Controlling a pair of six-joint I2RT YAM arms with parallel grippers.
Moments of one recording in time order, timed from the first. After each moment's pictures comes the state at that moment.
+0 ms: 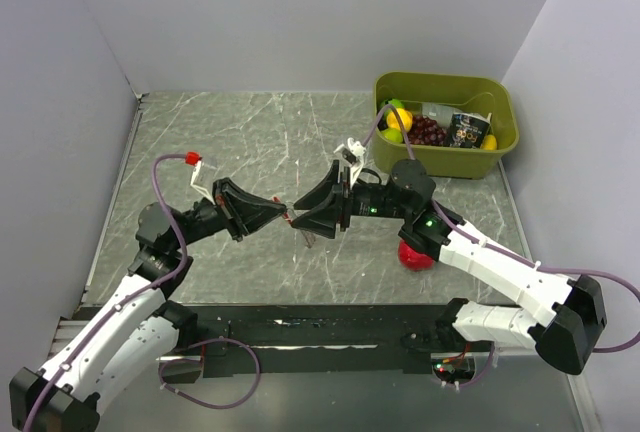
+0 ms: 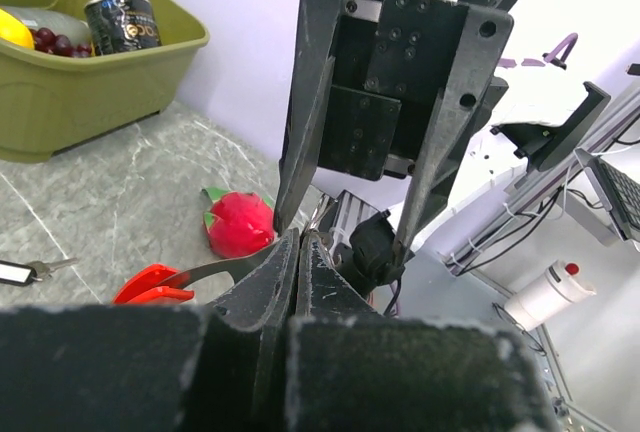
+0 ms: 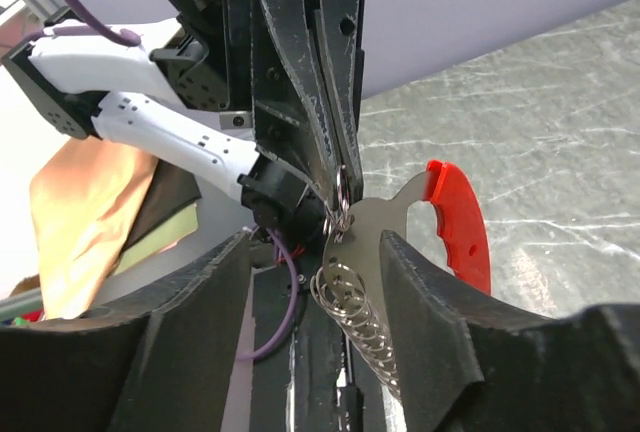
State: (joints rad) left arm -0.45 0.69 0.52 0.49 0.74 -0.76; right arm 0.80 1.11 0.90 0.26 -0.70 0.42
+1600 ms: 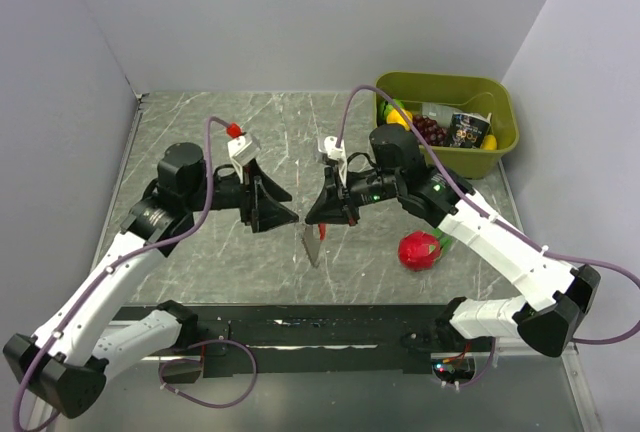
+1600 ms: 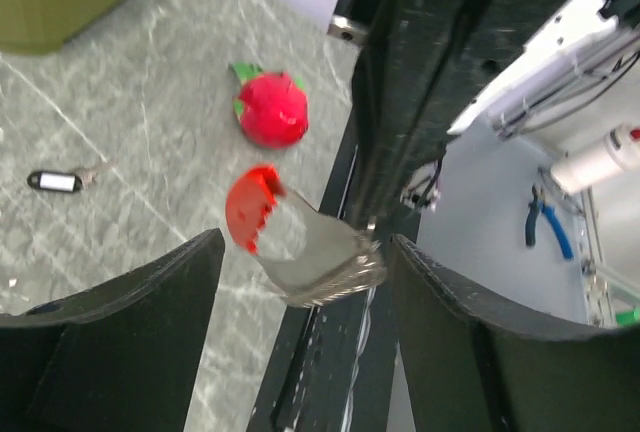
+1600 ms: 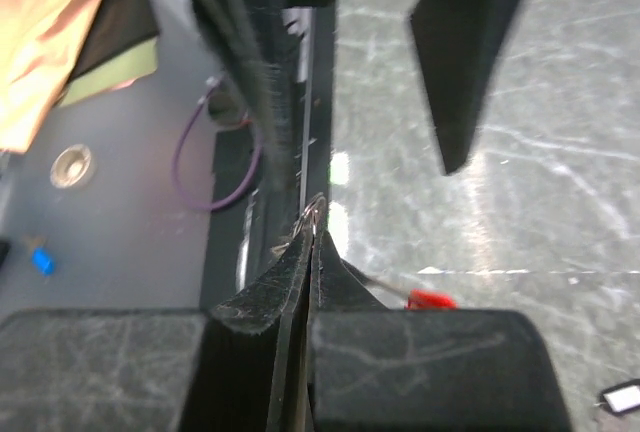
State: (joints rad) left arm -0.49 0.94 1.00 -0.27 0.87 -0.27; right arm 0.75 1.24 1.31 -0.52 -0.85 -0.14
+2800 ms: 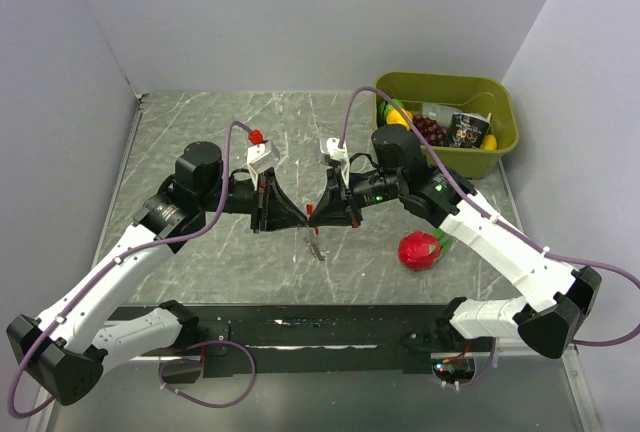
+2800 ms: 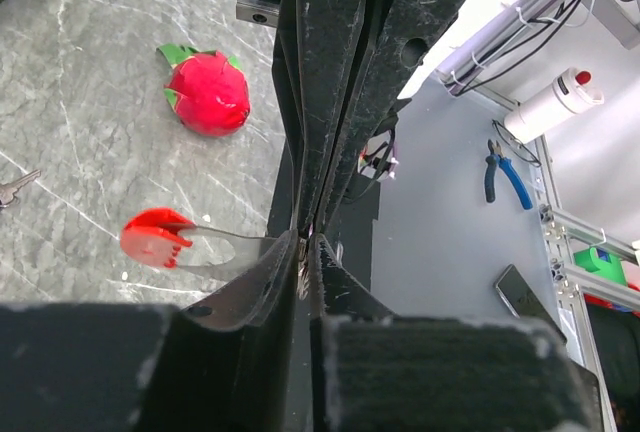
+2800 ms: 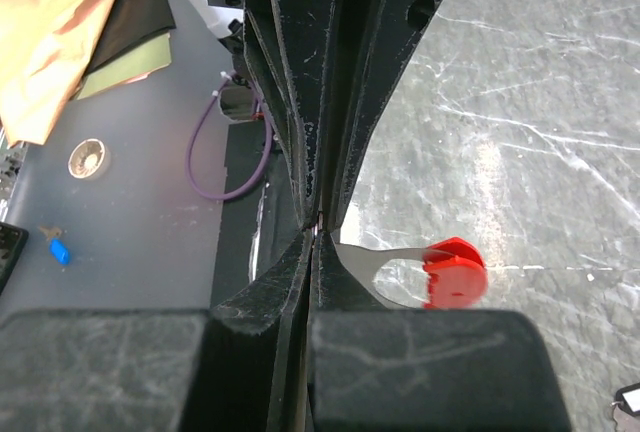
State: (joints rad) left arm -0.58 1.01 1.03 -0.29 0.94 -0.23; right arm 0.74 1.23 1.30 -0.54 -0.89 -0.14
